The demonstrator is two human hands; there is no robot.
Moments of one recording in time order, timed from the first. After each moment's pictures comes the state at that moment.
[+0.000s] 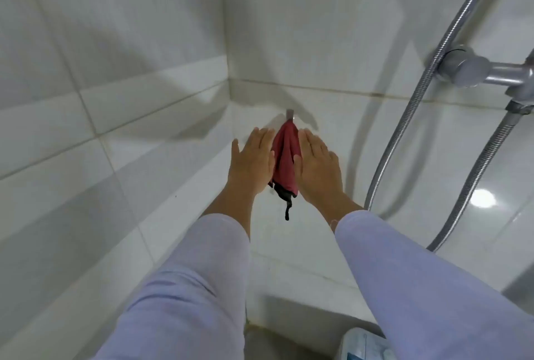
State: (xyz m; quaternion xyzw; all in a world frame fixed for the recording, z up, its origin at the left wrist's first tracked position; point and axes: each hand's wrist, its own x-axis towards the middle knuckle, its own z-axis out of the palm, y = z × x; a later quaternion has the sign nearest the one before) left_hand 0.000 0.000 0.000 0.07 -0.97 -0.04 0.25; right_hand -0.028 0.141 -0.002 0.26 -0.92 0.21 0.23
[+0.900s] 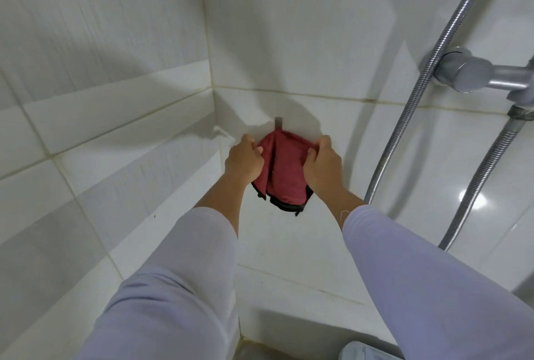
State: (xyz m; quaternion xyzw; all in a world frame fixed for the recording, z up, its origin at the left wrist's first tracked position) left_hand -0.053 -0.009 0.016 0.17 -0.90 -0.35 0.20; right_hand -0.071 0.147 0.015 0.13 -0.86 0.47 0.17
